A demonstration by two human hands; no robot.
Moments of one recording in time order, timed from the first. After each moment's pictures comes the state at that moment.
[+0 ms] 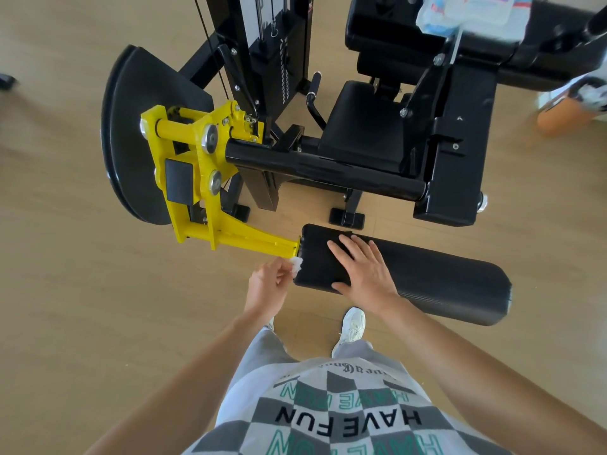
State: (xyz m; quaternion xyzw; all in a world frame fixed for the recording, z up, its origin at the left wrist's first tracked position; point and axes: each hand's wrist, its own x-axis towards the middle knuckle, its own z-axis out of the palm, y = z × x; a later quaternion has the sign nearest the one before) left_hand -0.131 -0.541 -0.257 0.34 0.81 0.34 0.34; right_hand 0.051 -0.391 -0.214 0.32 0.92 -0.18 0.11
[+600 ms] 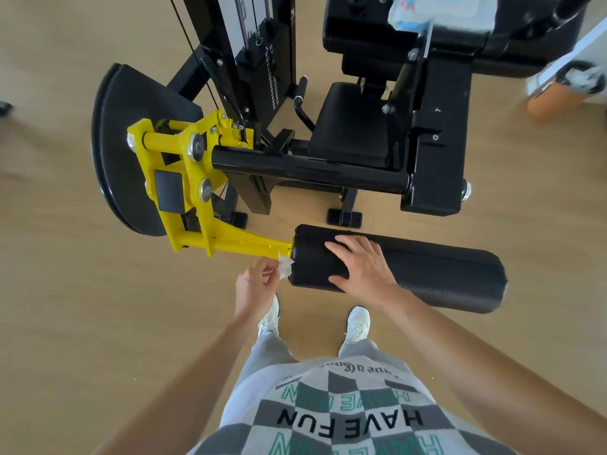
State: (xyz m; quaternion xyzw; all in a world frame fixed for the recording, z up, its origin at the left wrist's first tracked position) left_hand -0.140 -0.543 -0.238 0.31 0.84 0.33 0.31; right_hand 0.055 -0.385 -0.197 0.35 0.91 -0.21 0.08
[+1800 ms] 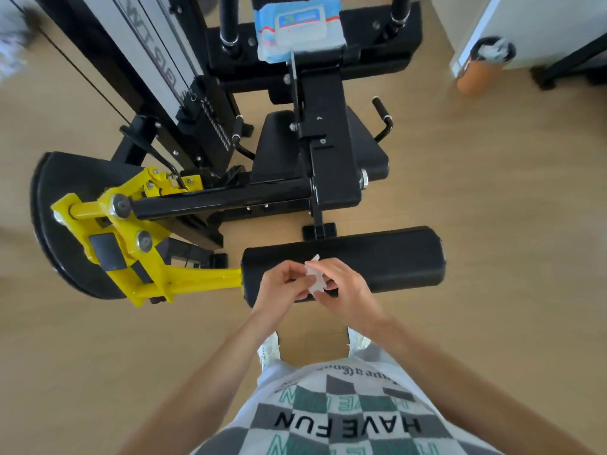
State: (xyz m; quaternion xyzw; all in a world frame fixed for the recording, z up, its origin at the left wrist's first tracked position) left_hand -0.021 -0.460 -0.149 0.27 0.70 0.37 0.54; right_hand 0.146 -0.419 -0.169 0.39 0.75 -0.49 -0.22
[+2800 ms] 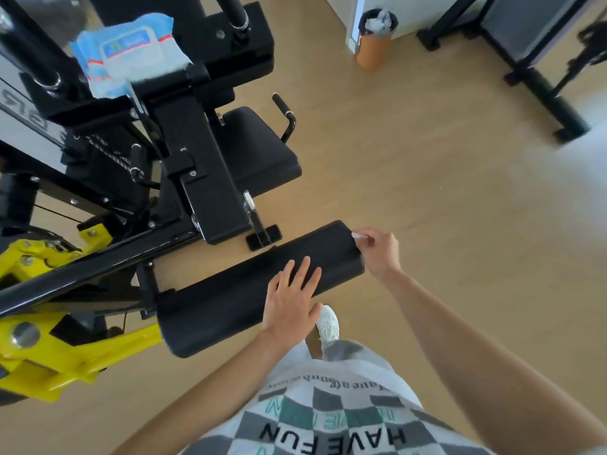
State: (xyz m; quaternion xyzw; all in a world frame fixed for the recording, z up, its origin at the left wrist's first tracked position) left_hand 0.112 -0.404 -0.201 0.80 0.56 -0.13 0.15; right_hand 0.327 -0.315 -0.209 0.76 0.46 -0.40 -0.23
